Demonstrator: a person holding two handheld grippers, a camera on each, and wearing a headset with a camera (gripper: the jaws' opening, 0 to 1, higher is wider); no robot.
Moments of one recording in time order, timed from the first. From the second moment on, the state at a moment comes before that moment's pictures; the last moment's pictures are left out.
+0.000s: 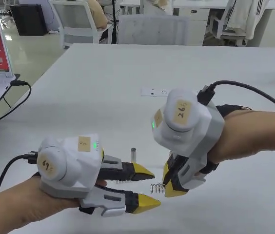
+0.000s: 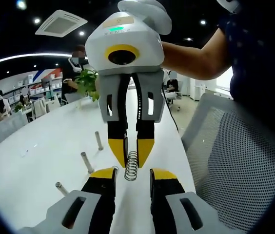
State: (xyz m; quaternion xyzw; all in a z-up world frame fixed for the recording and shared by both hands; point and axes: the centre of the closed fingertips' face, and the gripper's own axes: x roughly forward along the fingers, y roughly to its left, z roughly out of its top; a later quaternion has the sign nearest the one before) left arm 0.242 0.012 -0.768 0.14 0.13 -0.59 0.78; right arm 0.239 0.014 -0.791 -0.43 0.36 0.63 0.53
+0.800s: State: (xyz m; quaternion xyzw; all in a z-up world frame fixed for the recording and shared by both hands) left arm 0.244 0.011 -0.773 0.15 0.12 -0.59 0.78; right arm 0.237 0.015 -0.791 -0.43 0.36 0.63 0.53
